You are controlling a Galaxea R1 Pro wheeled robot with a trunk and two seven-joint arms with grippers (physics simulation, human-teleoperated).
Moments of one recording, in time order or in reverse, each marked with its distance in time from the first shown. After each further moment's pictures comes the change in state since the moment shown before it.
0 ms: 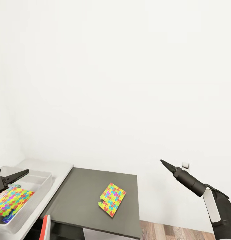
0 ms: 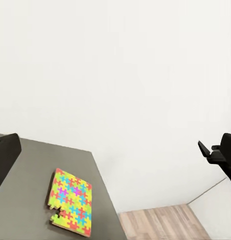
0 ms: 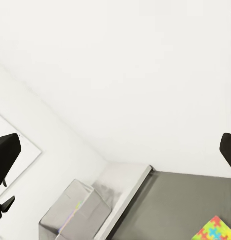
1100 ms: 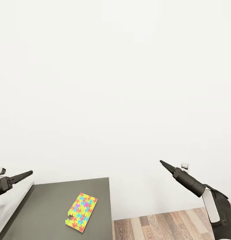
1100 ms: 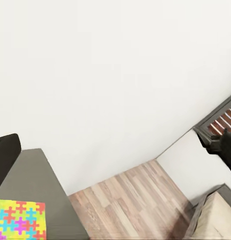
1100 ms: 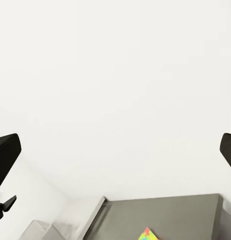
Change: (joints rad) left arm 0.000 -0.003 -0.043 -0.001 -0.007 -0.018 0.000; right arm 0.000 0.004 0.001 0.006 0.009 -0.001 0.000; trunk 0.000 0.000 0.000
